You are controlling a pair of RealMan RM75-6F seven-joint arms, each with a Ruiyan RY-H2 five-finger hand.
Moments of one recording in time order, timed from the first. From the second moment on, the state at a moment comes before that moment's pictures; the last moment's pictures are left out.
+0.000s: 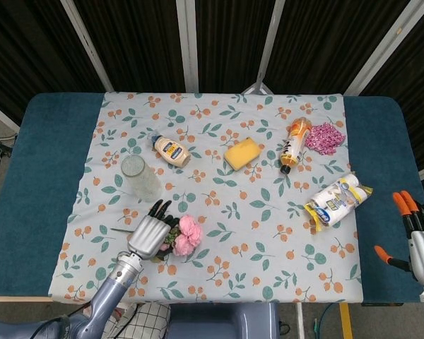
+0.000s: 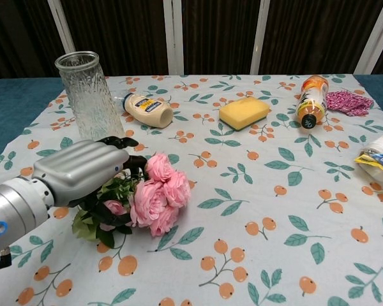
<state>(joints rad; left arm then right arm) -0.50 -1.75 -0.11 -1.59 1.29 1.09 0.77 0.06 -1.08 0.09 -1.60 -1.48 1.50 0.13</state>
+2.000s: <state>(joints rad) -0.67 -1.29 -0.74 -2.13 0.92 1.21 0.15 0.08 -1.11 0.08 -1.60 -1.46 1.45 0.04</state>
